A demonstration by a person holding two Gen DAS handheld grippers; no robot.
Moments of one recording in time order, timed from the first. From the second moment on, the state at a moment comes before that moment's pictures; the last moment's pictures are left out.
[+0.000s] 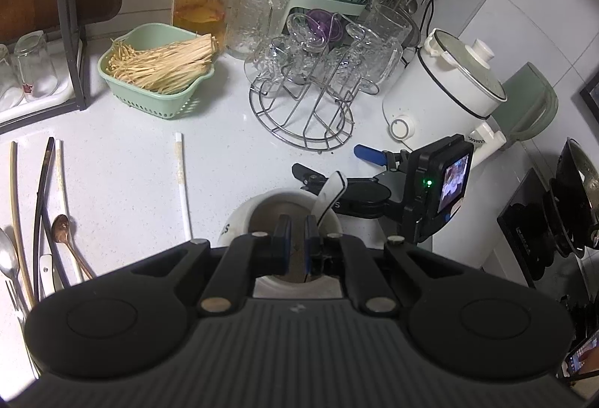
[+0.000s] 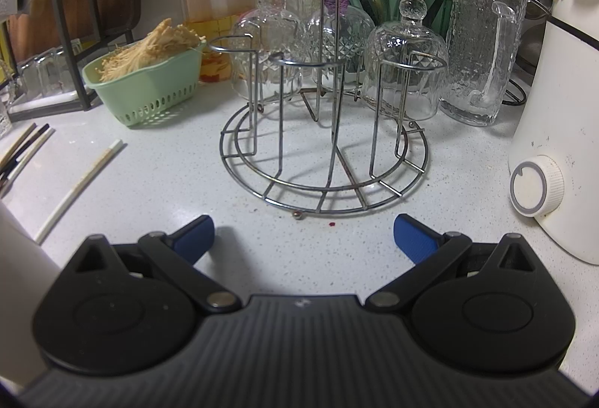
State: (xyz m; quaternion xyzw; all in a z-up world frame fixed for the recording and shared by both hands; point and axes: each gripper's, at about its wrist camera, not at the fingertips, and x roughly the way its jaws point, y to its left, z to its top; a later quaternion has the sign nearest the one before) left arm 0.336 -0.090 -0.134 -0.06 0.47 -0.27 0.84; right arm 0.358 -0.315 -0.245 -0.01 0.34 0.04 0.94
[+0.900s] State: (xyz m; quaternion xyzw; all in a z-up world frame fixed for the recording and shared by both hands) left arm 0.302 -0.036 -0.094 -0.09 0.41 -0.12 0.90; right arm 0.358 -0.316 -0.245 -0.01 0.34 0.04 0.94
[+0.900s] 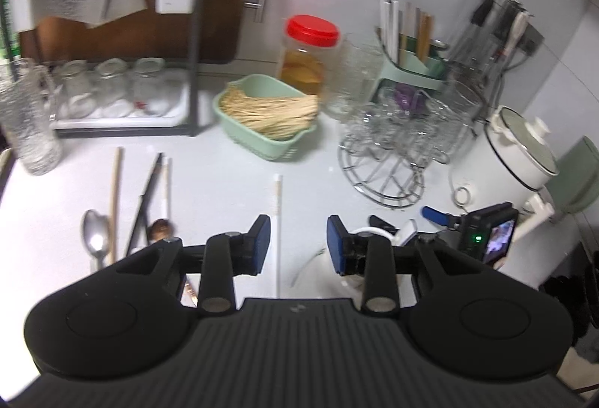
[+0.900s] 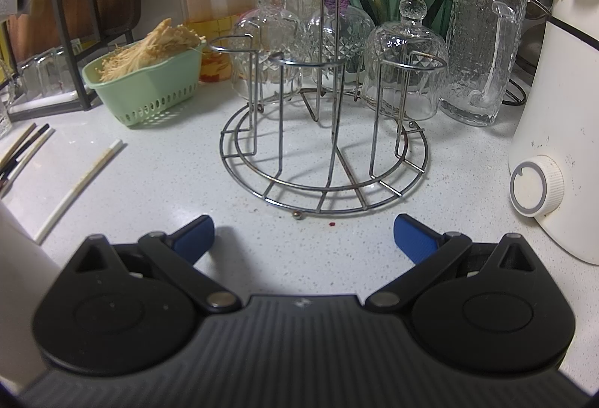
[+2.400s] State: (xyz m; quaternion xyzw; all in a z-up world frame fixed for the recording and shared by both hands) left arm 0.411 0.087 -0.195 -0.02 0.45 -0.10 0.89; right arm 0.192 -0.171 -0.141 0.04 0.32 0.03 0.95
